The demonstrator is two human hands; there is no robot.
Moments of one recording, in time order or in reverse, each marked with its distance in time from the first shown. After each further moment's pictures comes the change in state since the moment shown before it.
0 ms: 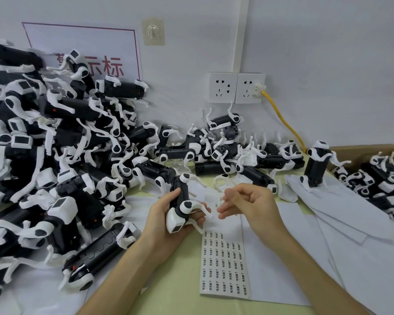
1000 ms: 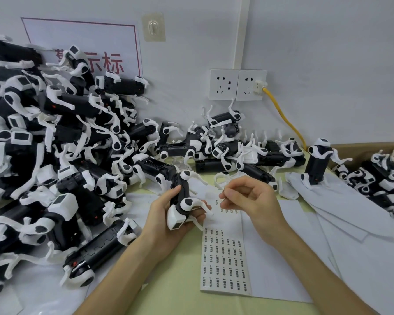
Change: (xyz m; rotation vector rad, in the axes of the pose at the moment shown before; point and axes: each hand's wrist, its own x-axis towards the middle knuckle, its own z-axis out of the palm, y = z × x) left_hand 0.005 -0.002 -0.004 0.000 -0.033 0.021; right_hand 0.002 0.005 -0.005 0.050 0.000 -0.032
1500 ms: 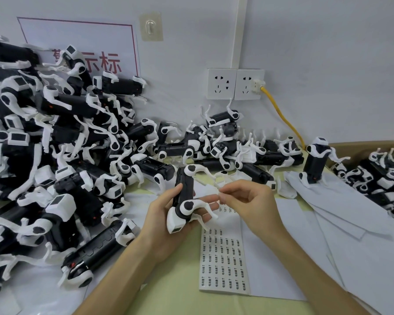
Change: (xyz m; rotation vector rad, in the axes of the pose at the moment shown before) left_hand -0.006 0.001 0.005 -0.019 -0.239 -0.018; right_hand 0.000 0.007 0.002 -0.311 0.062 -0.129
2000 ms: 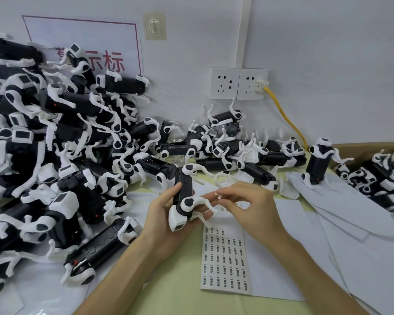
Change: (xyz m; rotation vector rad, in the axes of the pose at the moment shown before) left_hand -0.002 -0.001 0.004 -0.084 0.022 0.038; right_hand -0.002 -0.002 0.000 -0.355 -0.040 -0.334
